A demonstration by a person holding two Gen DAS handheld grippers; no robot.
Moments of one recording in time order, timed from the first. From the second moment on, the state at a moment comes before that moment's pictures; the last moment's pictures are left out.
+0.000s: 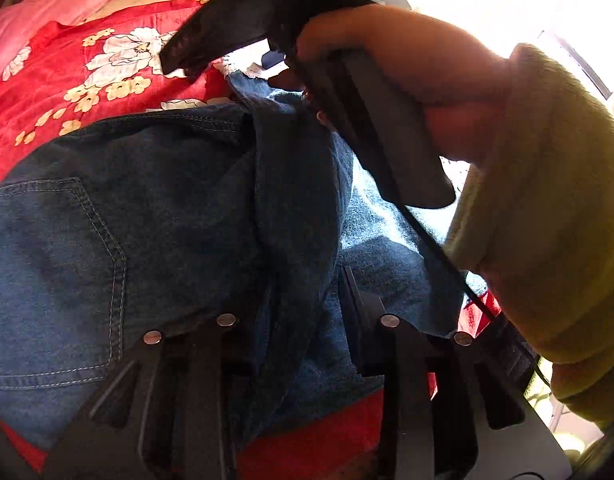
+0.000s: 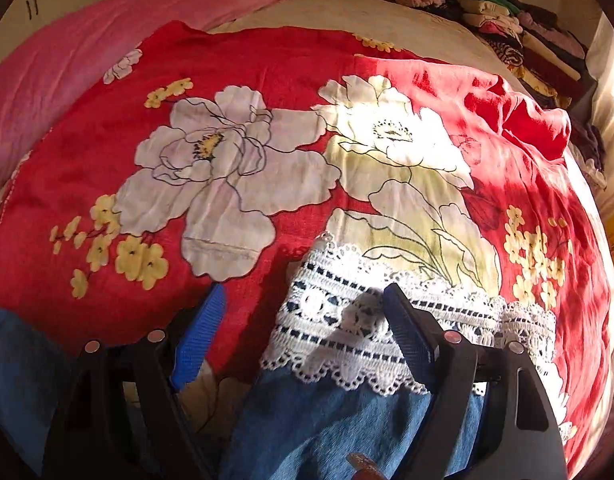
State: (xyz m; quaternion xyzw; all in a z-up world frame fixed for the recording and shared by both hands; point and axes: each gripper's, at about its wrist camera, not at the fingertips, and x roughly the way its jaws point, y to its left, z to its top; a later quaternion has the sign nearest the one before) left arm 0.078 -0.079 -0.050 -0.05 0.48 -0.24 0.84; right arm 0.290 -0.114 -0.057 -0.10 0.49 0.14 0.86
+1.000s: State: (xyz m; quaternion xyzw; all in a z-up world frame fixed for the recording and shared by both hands) left arm 0.067 -0.076 -0.029 0.02 0.44 -0.25 0.86; right arm 0.069 -0.381 0.005 0.17 0.43 0.10 0.88
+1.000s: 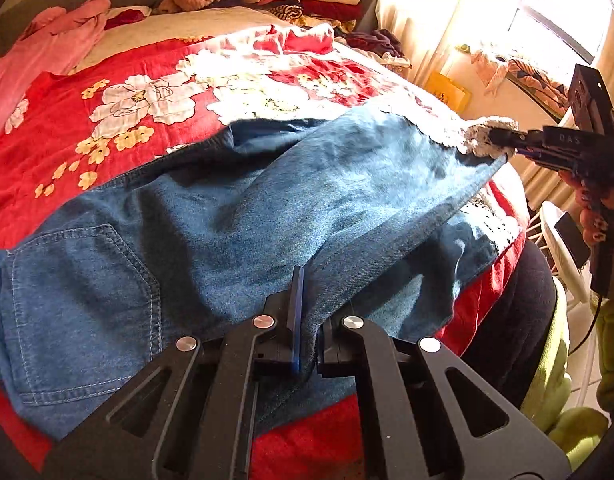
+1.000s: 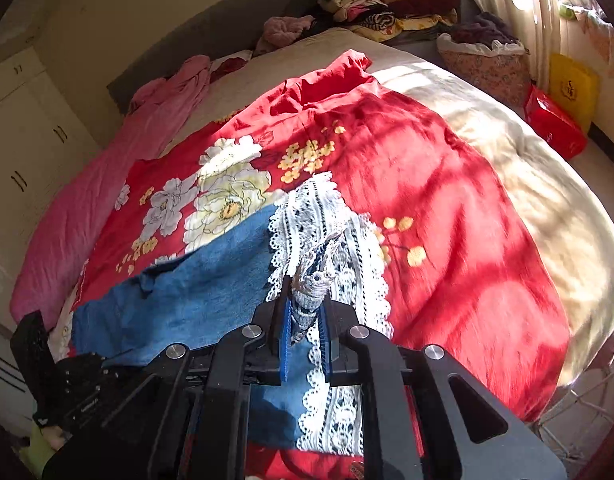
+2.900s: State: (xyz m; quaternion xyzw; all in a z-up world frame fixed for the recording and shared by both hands) left arm 0.108 -0.029 0.041 0.01 0.41 -0.20 0.89; right arm 0.164 -0.397 -0.028 0.13 0.46 0.12 0.87
